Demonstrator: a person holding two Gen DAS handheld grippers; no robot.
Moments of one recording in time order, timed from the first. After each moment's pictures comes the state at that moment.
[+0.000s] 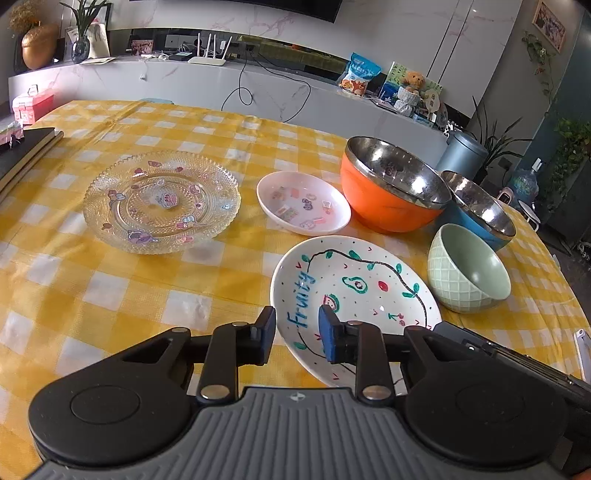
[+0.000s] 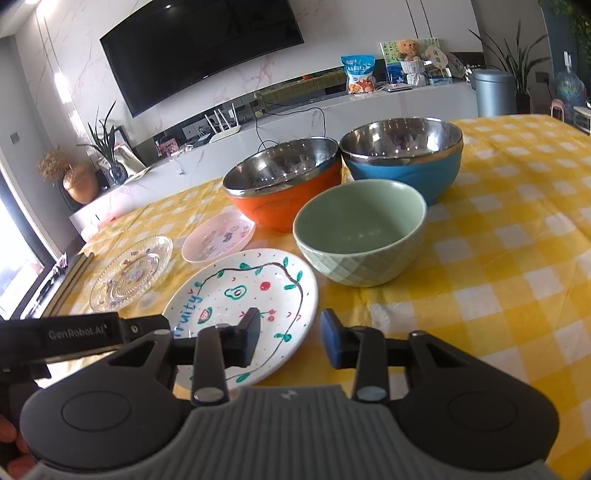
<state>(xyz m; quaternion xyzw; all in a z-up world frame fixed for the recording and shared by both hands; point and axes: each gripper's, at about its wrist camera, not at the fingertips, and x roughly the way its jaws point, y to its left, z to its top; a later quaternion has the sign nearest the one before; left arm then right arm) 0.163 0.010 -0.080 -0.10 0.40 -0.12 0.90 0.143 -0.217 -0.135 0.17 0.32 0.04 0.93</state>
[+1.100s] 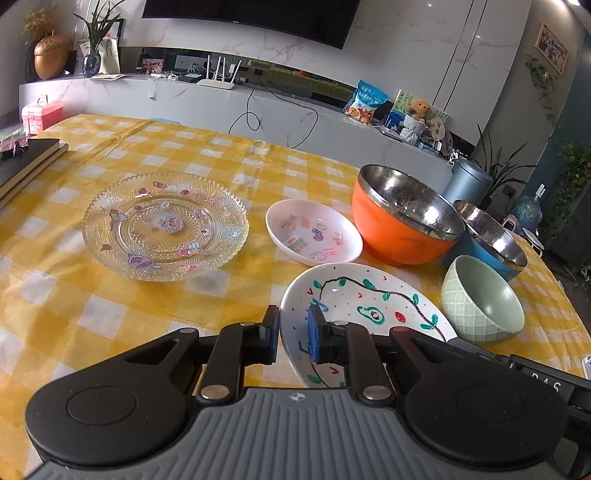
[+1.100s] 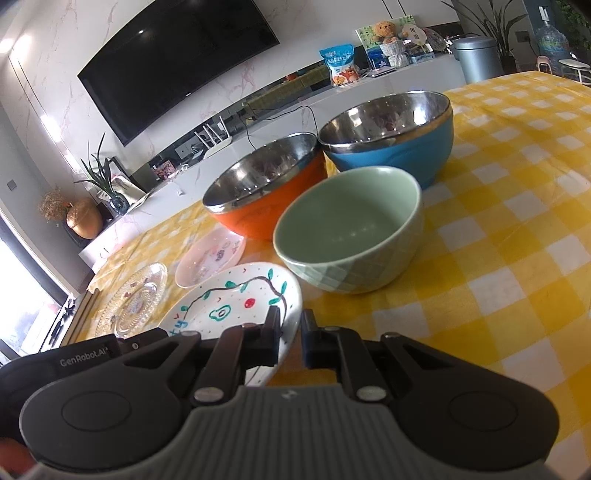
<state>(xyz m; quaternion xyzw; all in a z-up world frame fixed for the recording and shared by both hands) 0.173 0.013 -0.083 -0.11 0.36 -0.10 0.92 0.164 -0.237 -0.149 0.25 0.31 0.04 0.92</state>
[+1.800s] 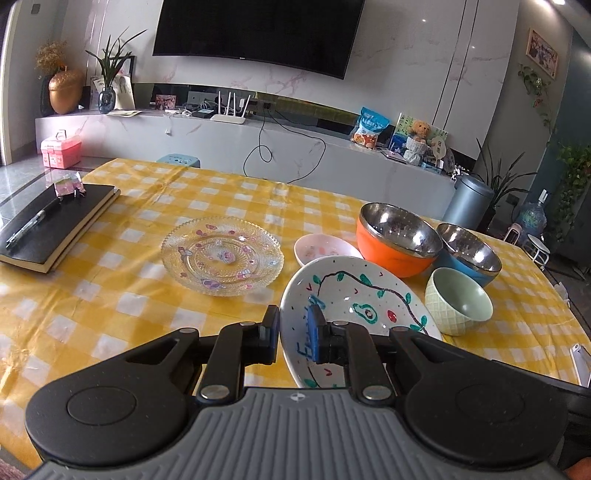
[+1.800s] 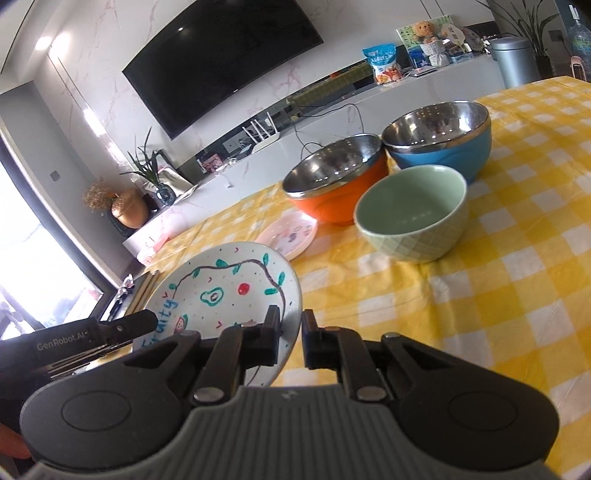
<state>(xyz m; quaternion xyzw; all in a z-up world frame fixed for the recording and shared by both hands) 0.102 0.045 -0.025 -0.08 0.32 -0.08 0.94 0.115 -0.213 -0.120 0.25 0.30 0.11 0.91</state>
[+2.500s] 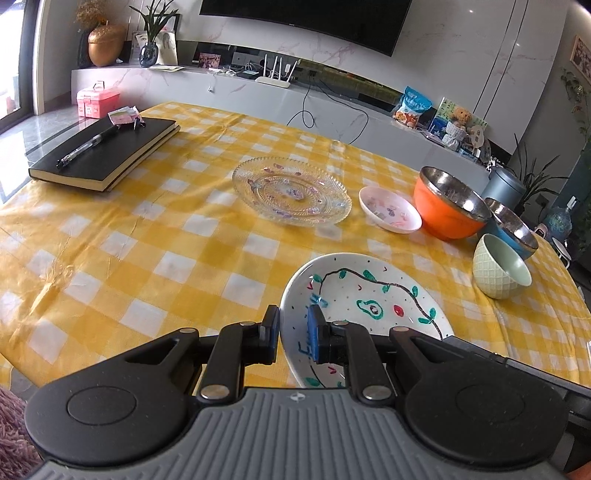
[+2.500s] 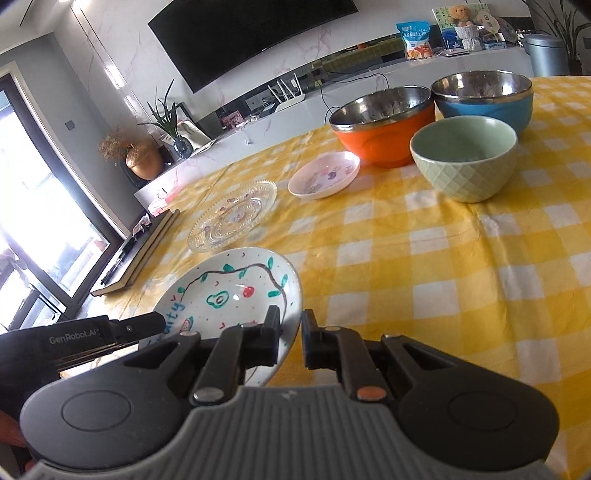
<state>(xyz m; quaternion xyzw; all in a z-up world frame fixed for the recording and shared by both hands) 0.082 0.092 -0.063 -0.12 0.37 -0.03 0.92 0.093 -0.166 -0.136 0.20 0.35 0.15 0.90</state>
